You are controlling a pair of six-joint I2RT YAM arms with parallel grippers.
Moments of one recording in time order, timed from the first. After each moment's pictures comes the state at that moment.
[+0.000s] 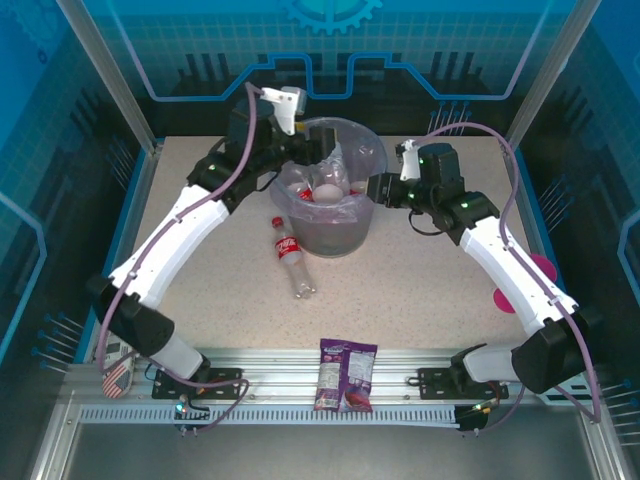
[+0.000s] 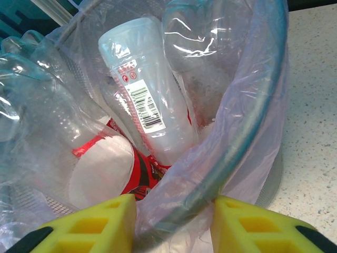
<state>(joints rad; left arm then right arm) -0.48 1.55 1.70 -0.44 0.11 -0.32 0.38 1.34 1.28 -0.50 -0.27 0.43</state>
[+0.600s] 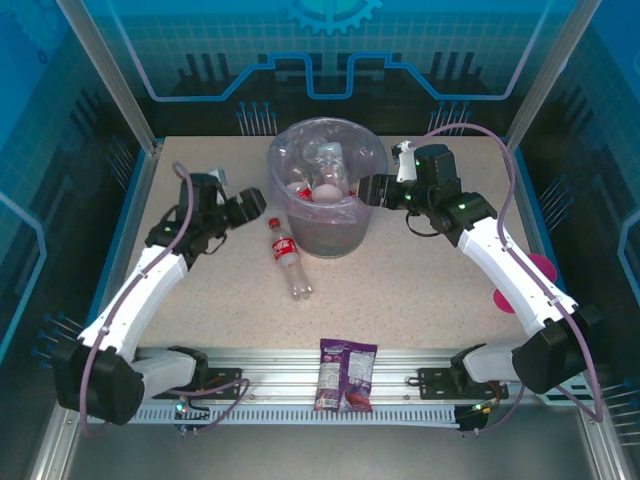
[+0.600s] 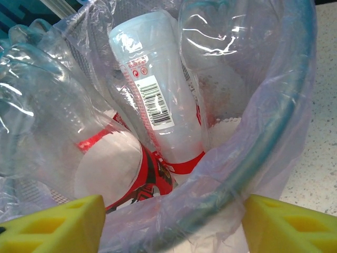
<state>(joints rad) -0.19 1.18 0.96 -0.47 0.10 -0.68 0.40 1.33 1.28 -0.50 -0.26 0.44</state>
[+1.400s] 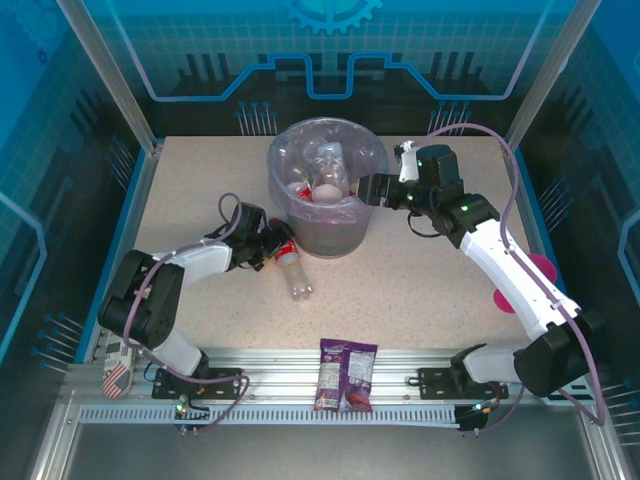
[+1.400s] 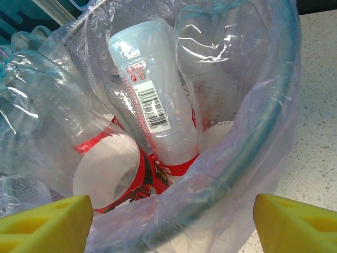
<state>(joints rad) -0.30 1.61 0.78 -0.08 0.20 -1.05 0.40 1.32 1.27 -0.50 -0.24 0.43</state>
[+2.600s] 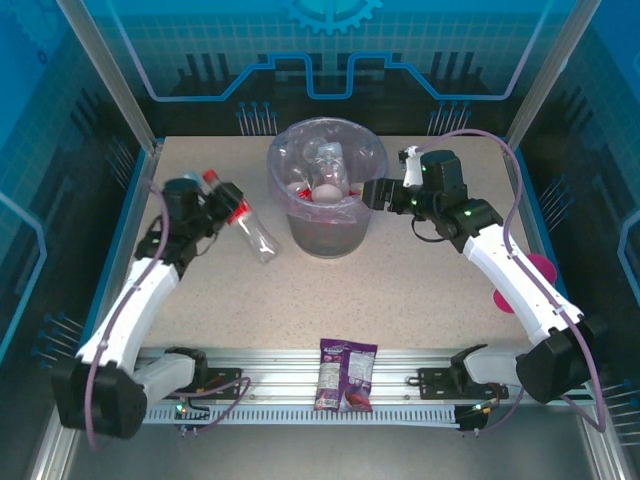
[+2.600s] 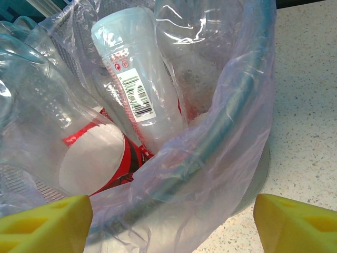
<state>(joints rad) -0.08 1.07 0.96 -0.35 0.13 -0.94 0.38 1.28 1.22 -0.50 -0.24 0.43</state>
